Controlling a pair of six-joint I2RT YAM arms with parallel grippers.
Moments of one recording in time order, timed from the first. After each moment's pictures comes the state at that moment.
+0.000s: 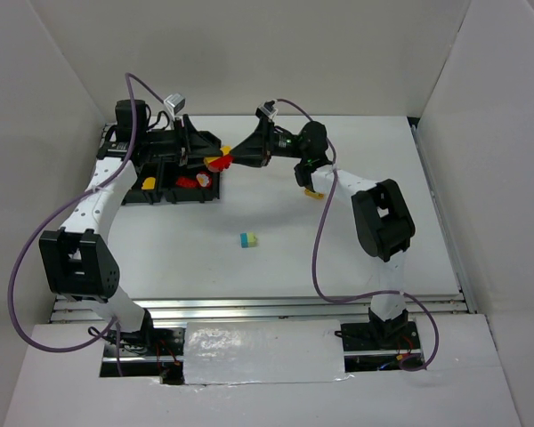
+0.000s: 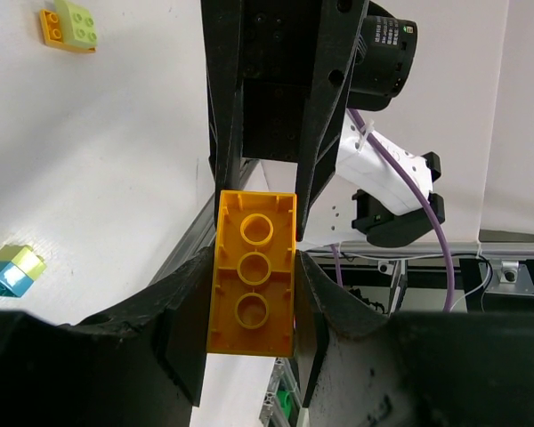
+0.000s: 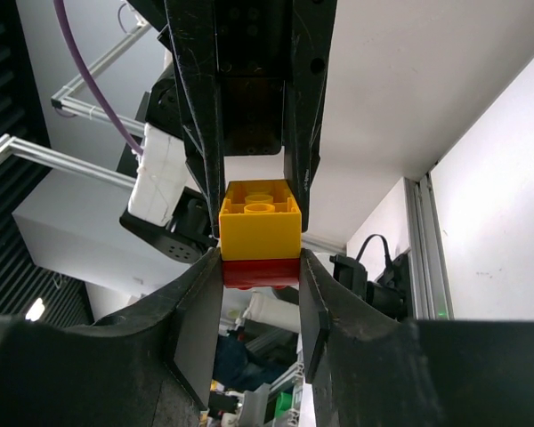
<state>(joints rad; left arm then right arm) -0.03 1.61 1.49 -0.36 1.16 -0.77 0.46 2.04 1.47 1.03 -1.09 1.63</state>
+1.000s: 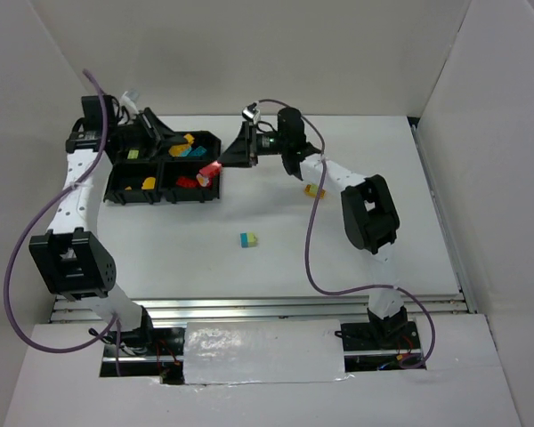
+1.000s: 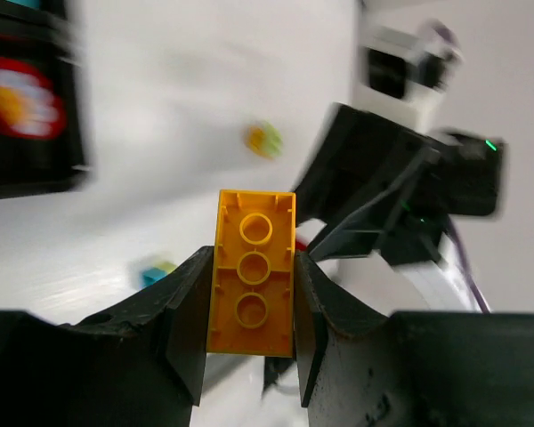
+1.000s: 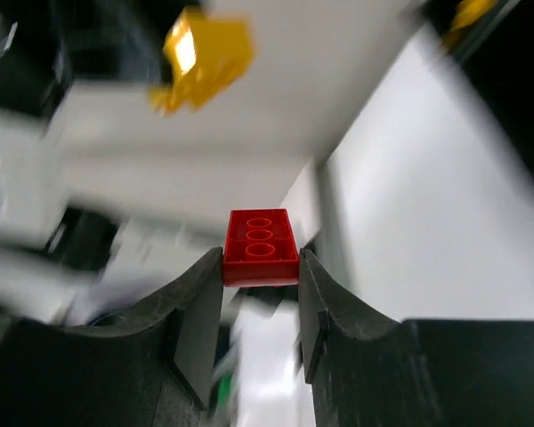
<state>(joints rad) 0.12 1.64 1.62 -0.64 0.81 -0.67 0.49 2.16 1.68 0.53 -1.15 1.19</state>
